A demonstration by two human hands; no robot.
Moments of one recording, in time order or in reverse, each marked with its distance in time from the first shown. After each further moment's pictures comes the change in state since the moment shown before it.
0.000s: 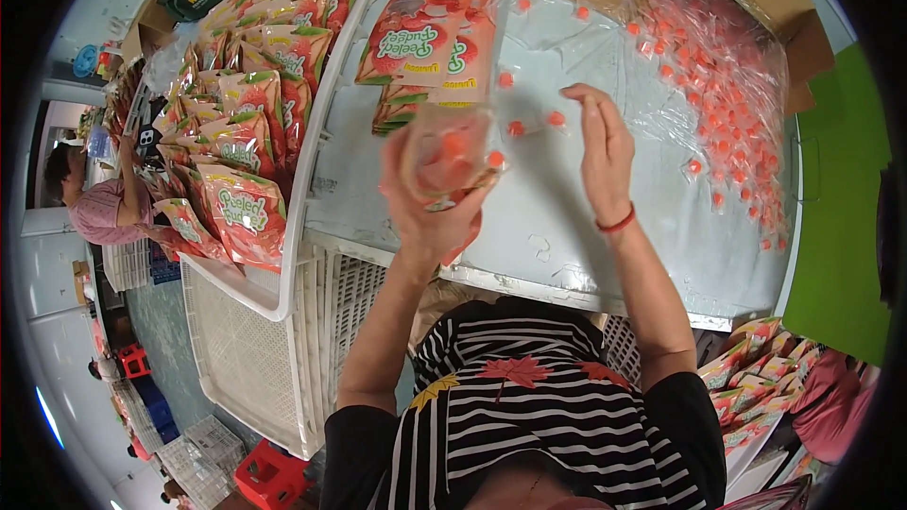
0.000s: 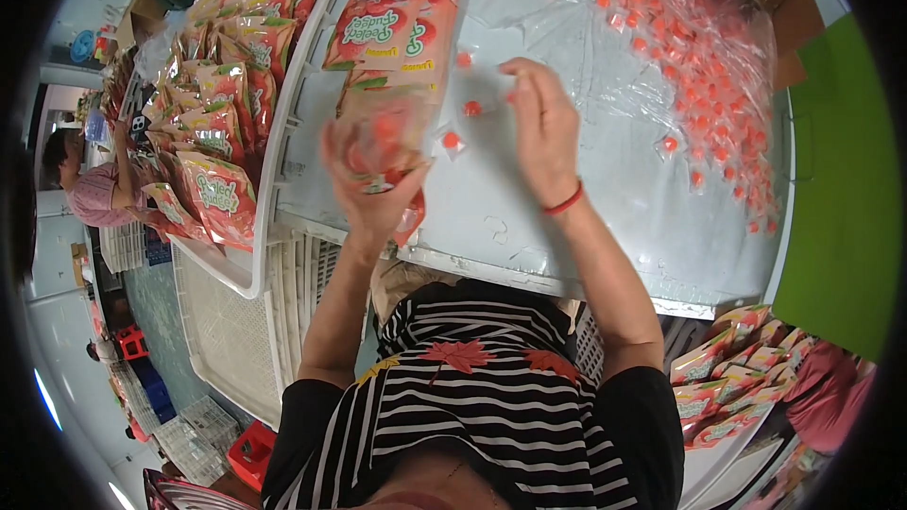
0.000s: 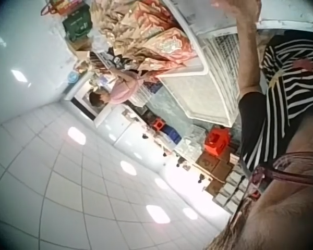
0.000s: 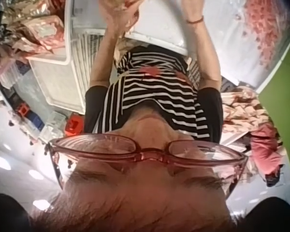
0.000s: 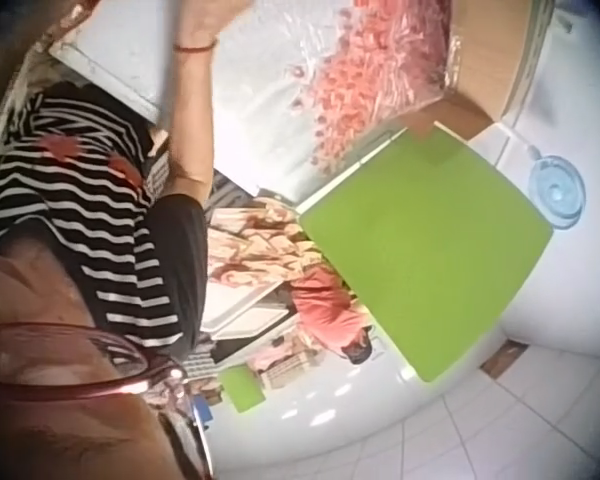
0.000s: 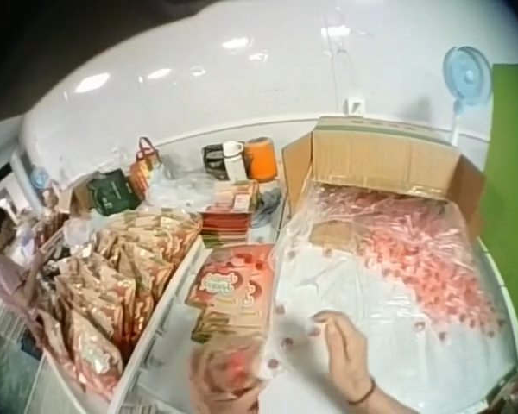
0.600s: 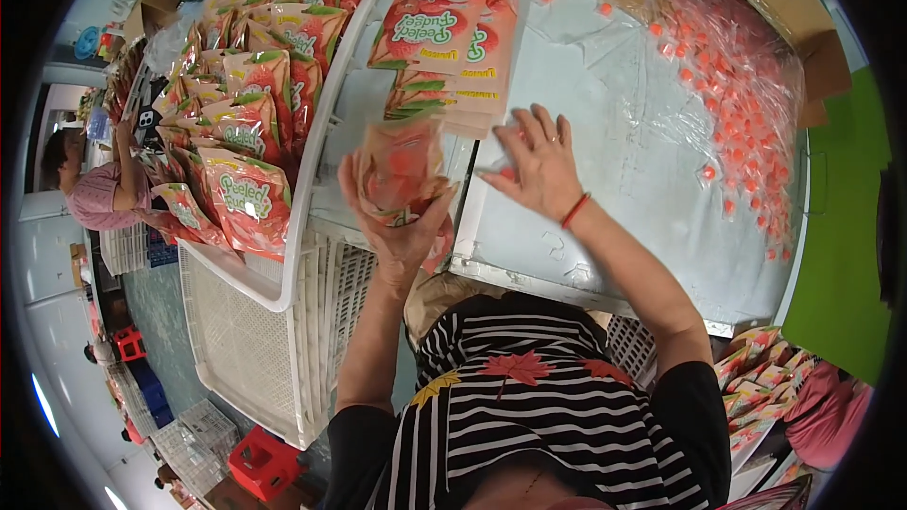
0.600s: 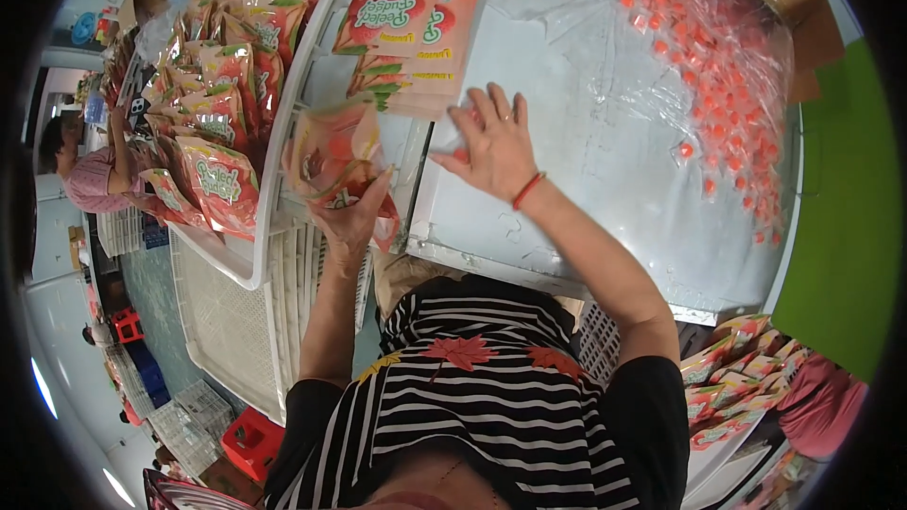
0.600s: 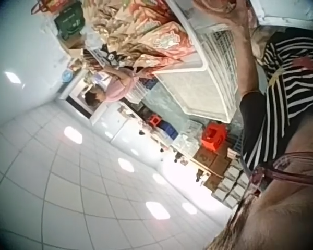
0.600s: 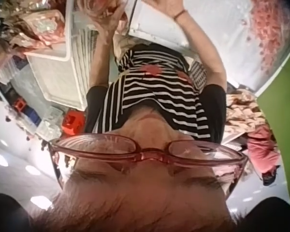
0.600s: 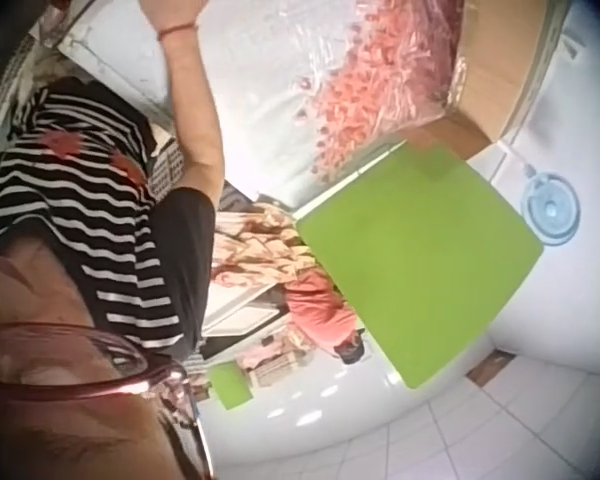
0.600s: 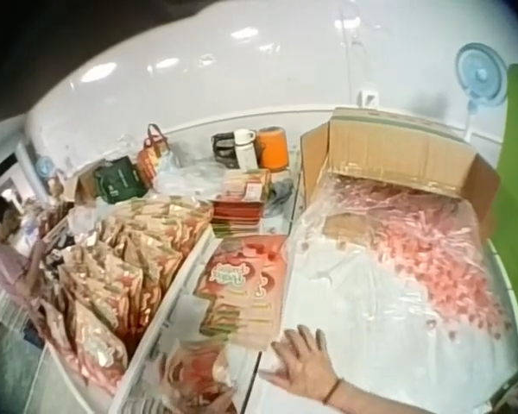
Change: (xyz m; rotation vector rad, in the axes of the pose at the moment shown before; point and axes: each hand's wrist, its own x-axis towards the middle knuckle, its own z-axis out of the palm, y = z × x) left_hand -0.023 -0.033 -0.045 0.129 0.113 0.020; right_hand -0.026 0.063 0.057 -0.819 -0.389 -0.396
